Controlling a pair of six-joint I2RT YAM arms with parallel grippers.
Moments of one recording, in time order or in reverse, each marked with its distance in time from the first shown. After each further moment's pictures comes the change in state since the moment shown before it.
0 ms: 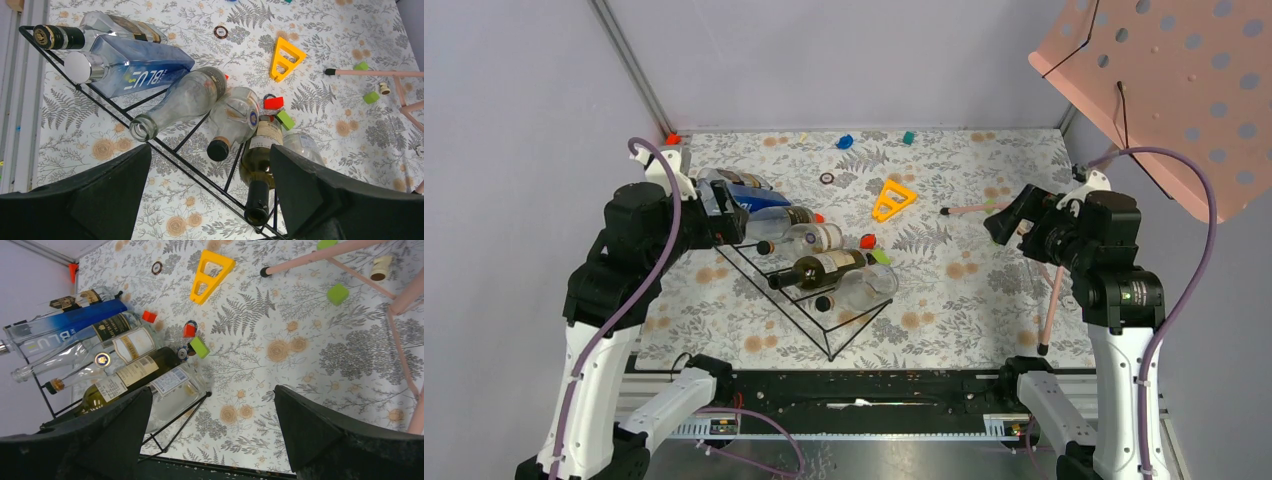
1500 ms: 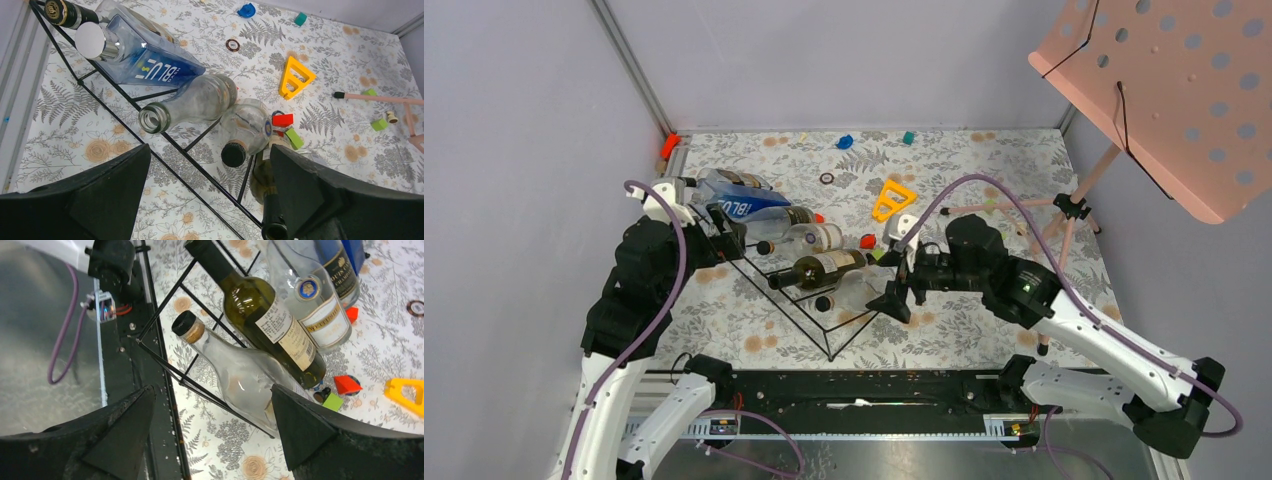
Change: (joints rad) left arm 0.000 -0.203 -0.319 0.205 -0.084 -0.060; right arm 0.888 0.127 -0.263 0.548 -0.184 -0.509
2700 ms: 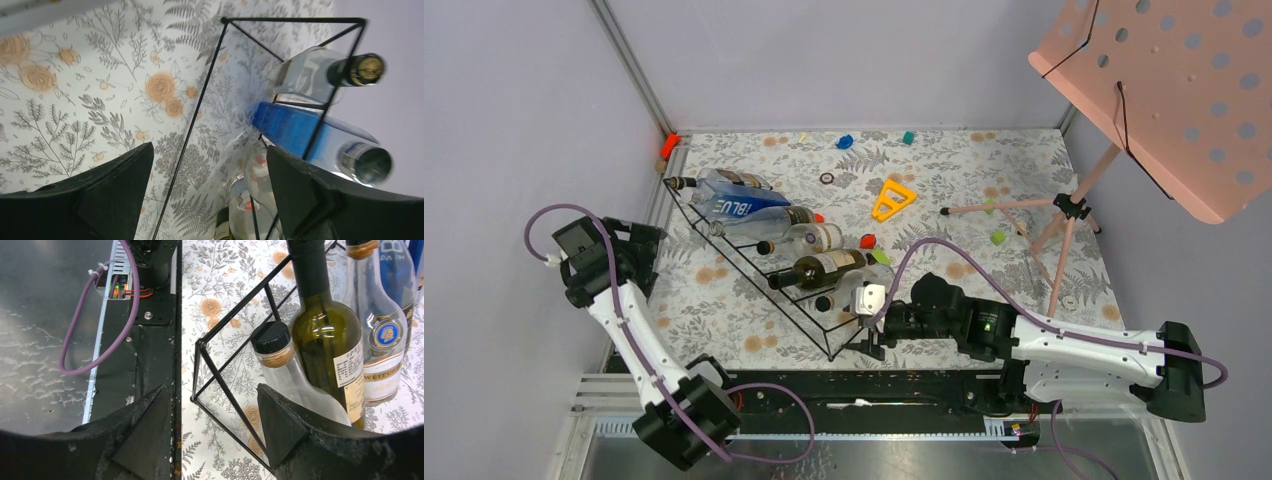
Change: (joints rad) left arm 0.969 0.260 -0.080 -0.079 0.370 -0.444; right arm 0.365 0.041 -0.283 0.375 0.192 -0.160
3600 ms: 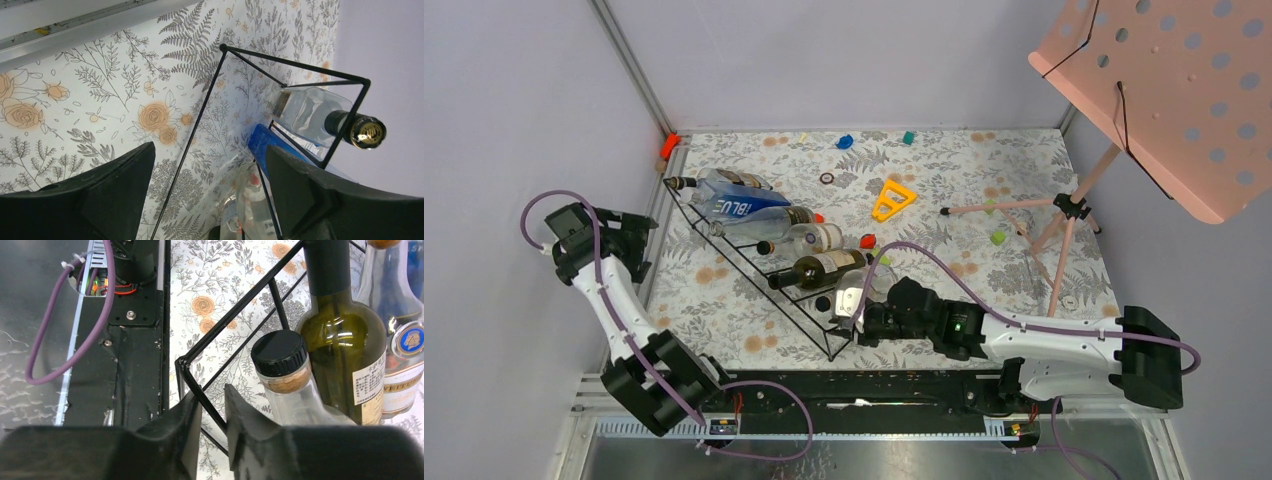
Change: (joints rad) left arm 0.040 0.224 0.011 0.124 0.033 -0.019; right arm 0.007 0.167 -0.046 0.200 0.024 -0.003
